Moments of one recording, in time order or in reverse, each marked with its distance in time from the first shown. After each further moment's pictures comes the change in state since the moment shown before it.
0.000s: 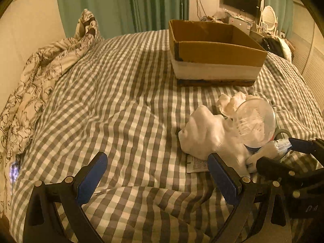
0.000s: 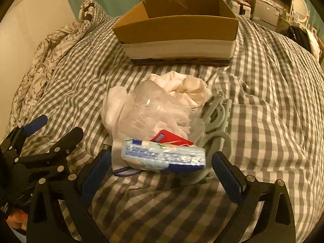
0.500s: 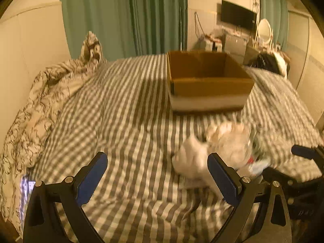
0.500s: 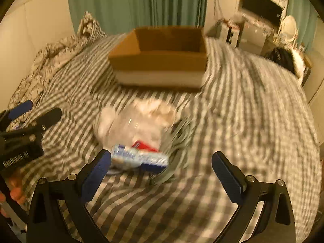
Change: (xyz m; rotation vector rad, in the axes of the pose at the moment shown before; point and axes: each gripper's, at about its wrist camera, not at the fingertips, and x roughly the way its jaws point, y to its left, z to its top) left arm -0.045 -0.006 0.019 0.009 -0.126 0.006; right arm -0.043 -0.013 0.000 -0.024 -0.086 -0.088
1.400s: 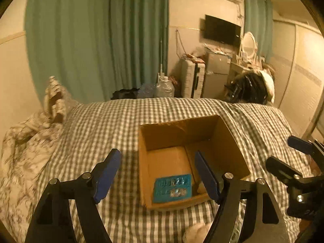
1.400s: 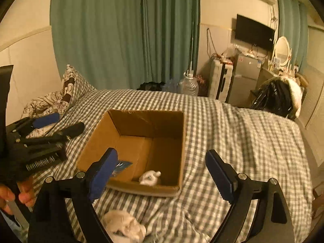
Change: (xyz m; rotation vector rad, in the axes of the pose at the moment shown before) left arm 0.044 -0.024 0.195 0.030 -0.131 -0.139; right arm -0.039 -0.051 0.175 -0.008 -0.317 -0.063
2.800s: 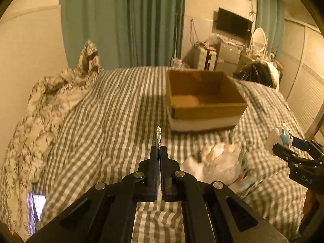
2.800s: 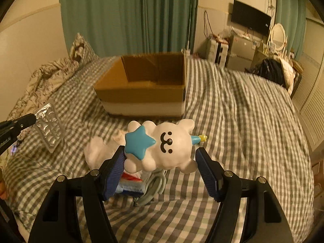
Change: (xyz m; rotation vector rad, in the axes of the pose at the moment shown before) left arm -0.103 0.034 -0.128 -0.054 0.076 0.055; right arm -0.061 0.020 -0.126 0.001 0.103 -0.012
